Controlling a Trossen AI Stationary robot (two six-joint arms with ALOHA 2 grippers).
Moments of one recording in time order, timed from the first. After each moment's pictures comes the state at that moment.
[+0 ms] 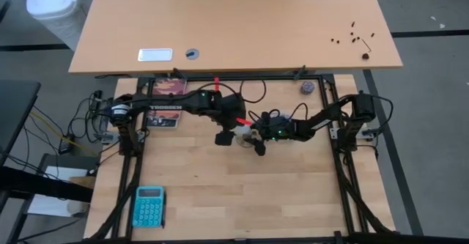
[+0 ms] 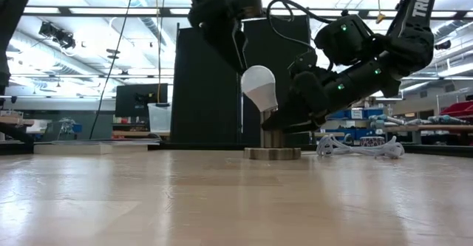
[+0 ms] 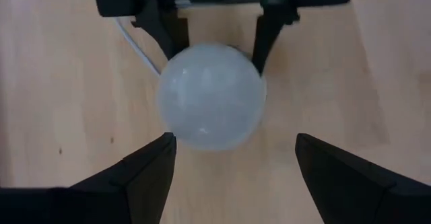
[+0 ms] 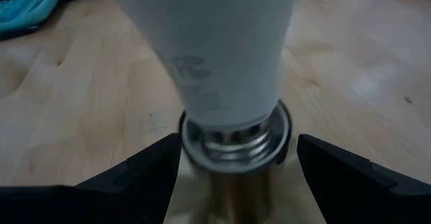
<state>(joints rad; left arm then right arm) 0.13 1.82 1.61 -0.85 0.03 0.33 -0.10 1.77 0.51 0.81 0.08 0.19</state>
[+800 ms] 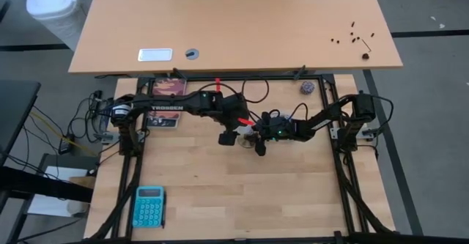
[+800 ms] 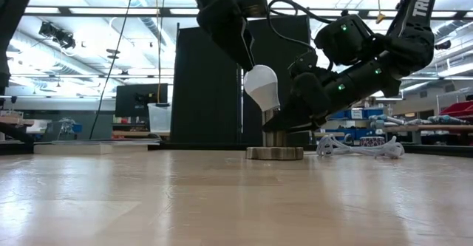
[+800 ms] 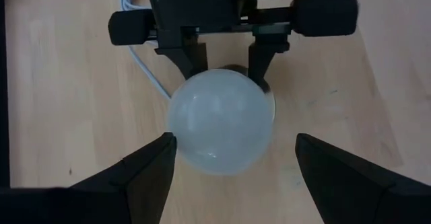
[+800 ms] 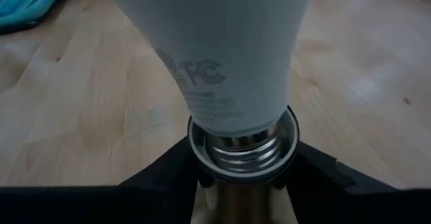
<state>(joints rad) 0.12 1.84 1.61 -0.78 0.02 0.33 -0.10 1.77 0.51 0.81 0.08 0.18</state>
